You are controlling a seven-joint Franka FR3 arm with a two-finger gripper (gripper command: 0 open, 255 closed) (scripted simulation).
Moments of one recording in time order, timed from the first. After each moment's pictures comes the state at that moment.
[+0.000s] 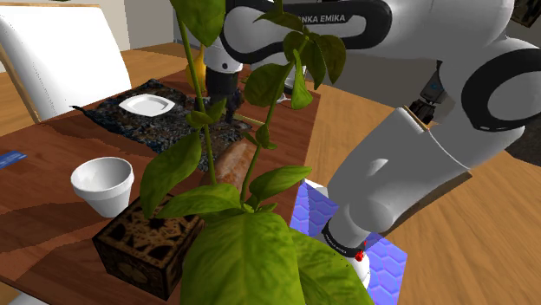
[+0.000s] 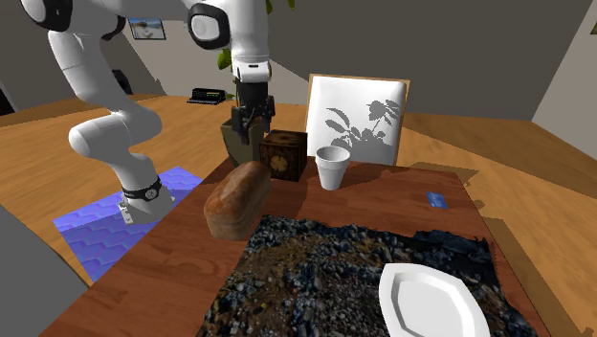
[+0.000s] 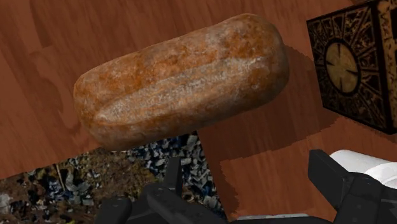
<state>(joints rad) 0.10 -0.29 0.28 -2.16 0.09 1.85 0.22</state>
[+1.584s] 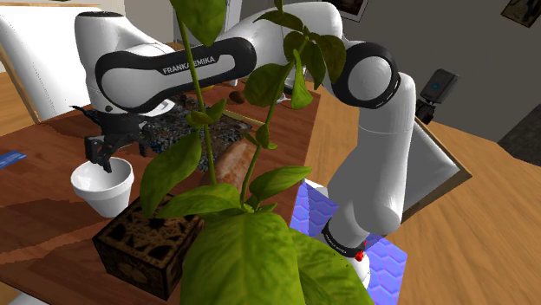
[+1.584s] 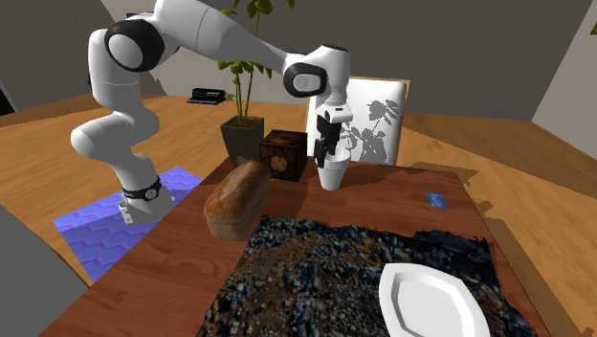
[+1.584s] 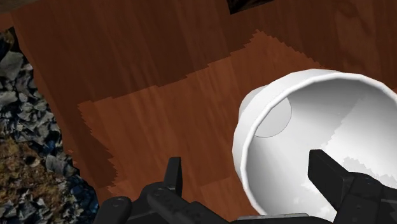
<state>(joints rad) 0.26 0.41 0.40 -1.63 -0.13 2.01 0.55</state>
